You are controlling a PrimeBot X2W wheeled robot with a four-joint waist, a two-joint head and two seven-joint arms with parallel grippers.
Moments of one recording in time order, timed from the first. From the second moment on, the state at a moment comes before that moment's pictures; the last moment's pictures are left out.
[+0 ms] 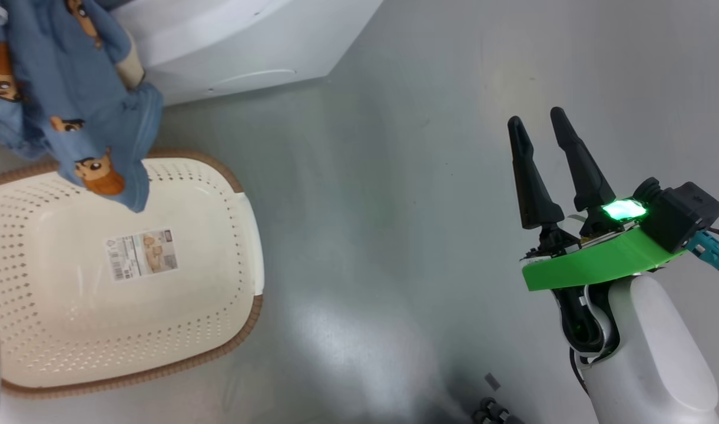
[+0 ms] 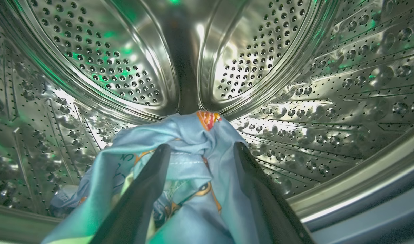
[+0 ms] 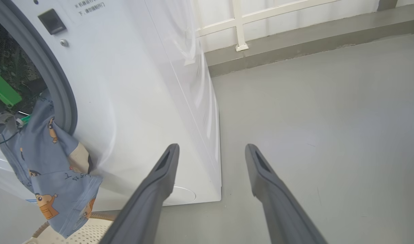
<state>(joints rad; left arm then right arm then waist) -1.46 0.24 -0.29 1.12 -0.43 -0.08 -0.24 -0.44 -0.09 0.15 0.11 0.49 0.13 -0.26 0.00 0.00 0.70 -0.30</state>
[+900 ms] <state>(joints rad) -1.27 0.21 -0.28 0.86 -0.41 -0.12 -0.26 -0.43 -0.12 0.11 0.11 0.49 0.13 -0.26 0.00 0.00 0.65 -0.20</state>
